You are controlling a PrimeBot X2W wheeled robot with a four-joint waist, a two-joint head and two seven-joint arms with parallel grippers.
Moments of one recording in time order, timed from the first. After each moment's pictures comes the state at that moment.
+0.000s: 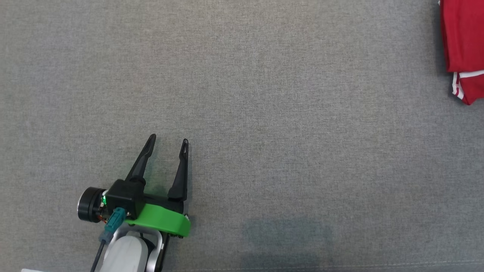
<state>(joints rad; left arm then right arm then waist) -0.18 0.10 -0.28 0.14 -0.21 -0.03 -0.23 -1.08 -0.63 -0.14 1.03 -0.06 0.13 0.08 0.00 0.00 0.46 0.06</state>
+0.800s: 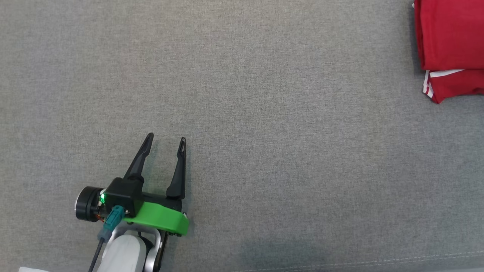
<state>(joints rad) -0.19 0.12 -0.29 0.13 -0.21 -0.01 -0.22 -1.09 -0.48 -0.29 1.02 -0.28 0.13 -0.16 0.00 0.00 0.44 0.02</state>
